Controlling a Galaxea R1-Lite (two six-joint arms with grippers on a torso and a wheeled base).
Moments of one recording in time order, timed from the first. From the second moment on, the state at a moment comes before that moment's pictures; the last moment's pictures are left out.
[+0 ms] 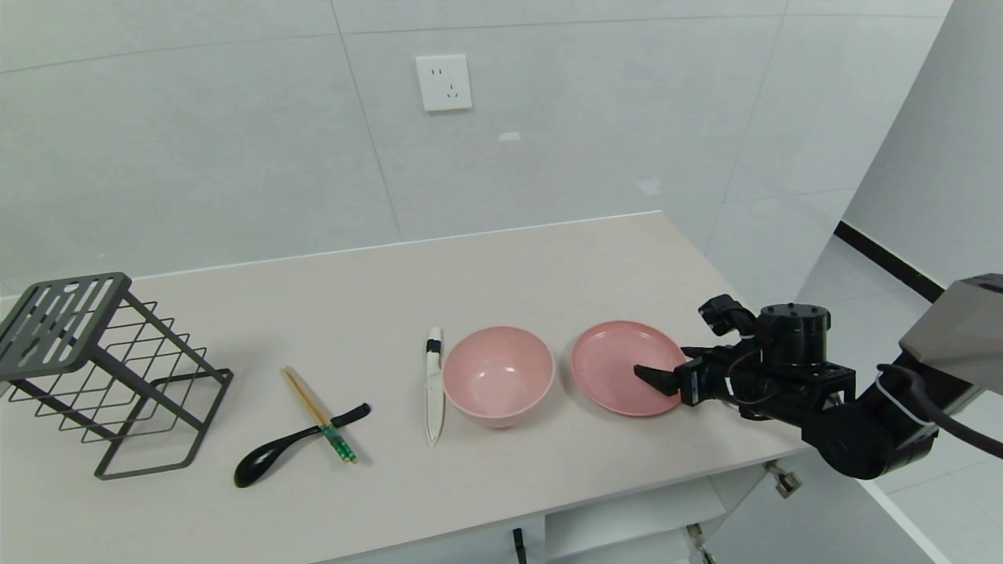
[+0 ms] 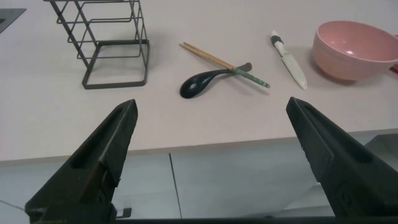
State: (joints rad) left arm 0.00 0.00 0.00 -0.01 0.08 -0.05; right arm 0.28 2.15 -0.80 -1.03 0.30 -0.01
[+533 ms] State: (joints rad) left arm 0.00 0.00 0.00 -0.01 0.08 -0.05; right arm 0.29 2.20 -0.83 -1.03 0.30 -0.01
